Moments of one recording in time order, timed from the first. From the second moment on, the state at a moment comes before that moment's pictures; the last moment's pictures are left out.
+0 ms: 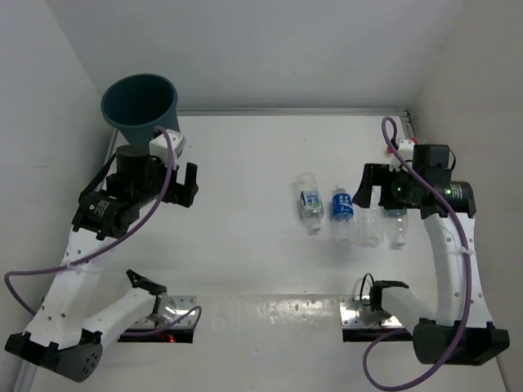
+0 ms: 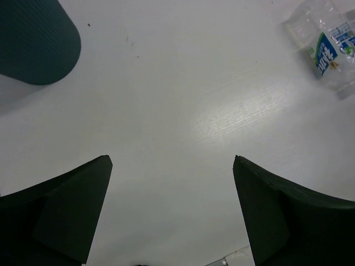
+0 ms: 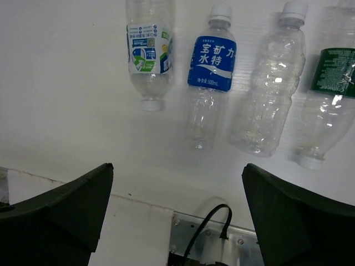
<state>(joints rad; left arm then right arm) -0.30 0.90 1.22 -0.85 0.03 0.03 -0.07 1.02 1.18 -1.07 -0.30 0.02</state>
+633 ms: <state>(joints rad) -0.27 0.99 1.19 -0.87 0.14 0.07 0.17 1.27 1.31 -1.01 -0.20 0.06</state>
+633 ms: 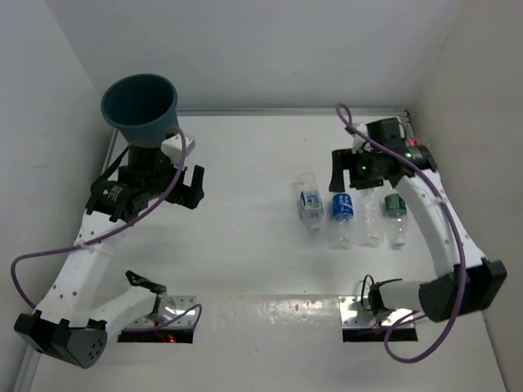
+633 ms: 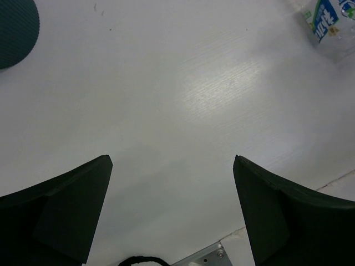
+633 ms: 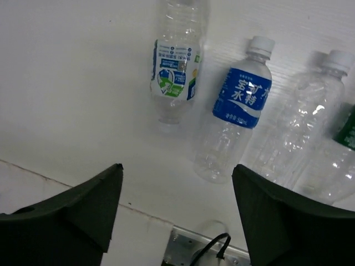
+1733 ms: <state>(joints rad) -0.09 1.07 1.20 -0.85 0.19 0.02 0.38 2.17 1.67 -0.91 0.01 0.25</state>
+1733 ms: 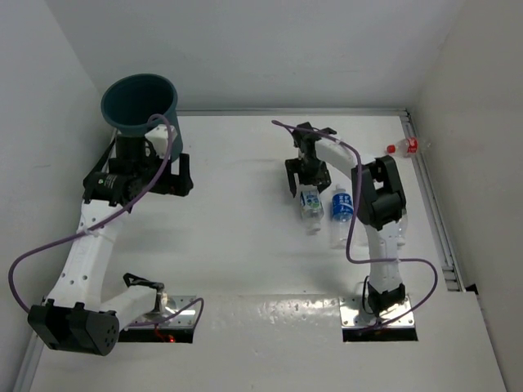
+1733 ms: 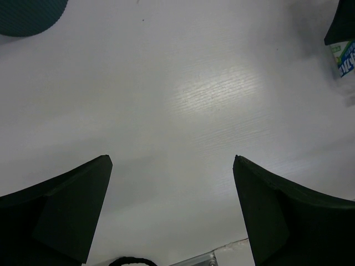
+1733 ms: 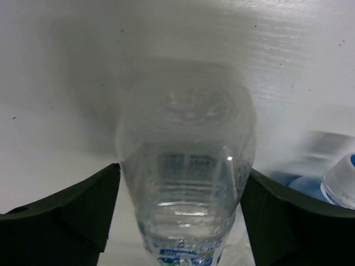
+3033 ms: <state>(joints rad) -0.97 0.85 0.65 0.31 0.33 1.37 0.40 1.70 1.37 -0.22 -1.34 1.06</state>
